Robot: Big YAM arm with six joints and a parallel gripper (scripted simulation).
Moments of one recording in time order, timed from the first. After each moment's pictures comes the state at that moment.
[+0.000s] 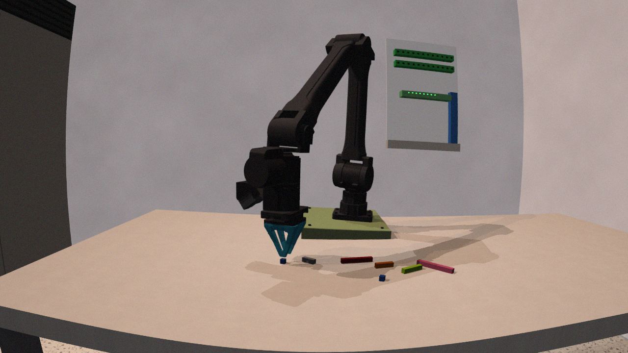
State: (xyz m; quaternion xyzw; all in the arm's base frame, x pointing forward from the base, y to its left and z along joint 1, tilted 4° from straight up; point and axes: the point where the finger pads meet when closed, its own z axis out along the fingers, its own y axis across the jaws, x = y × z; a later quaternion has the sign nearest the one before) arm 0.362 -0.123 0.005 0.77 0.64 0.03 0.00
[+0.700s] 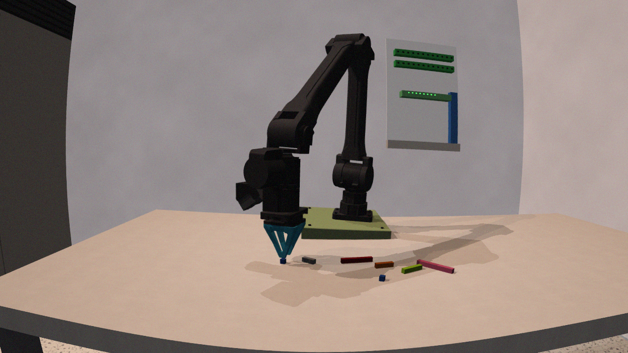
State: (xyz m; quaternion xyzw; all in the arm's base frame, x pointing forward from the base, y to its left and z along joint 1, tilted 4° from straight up) arm 0.364 -0.123 0.004 0.77 0.64 0.03 0.00
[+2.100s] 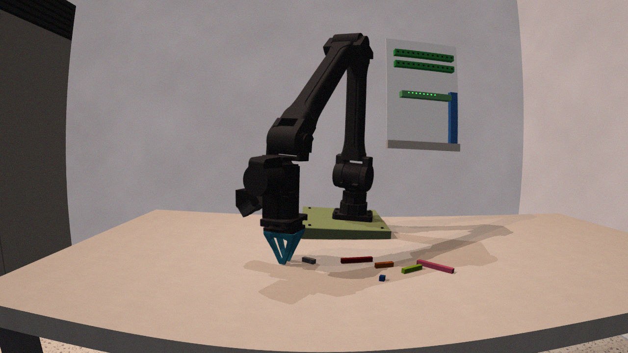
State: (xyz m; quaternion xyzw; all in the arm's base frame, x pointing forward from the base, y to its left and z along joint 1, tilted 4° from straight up) arm 0.364 -0.123 -0.011 0.77 0.64 0.03 0.00
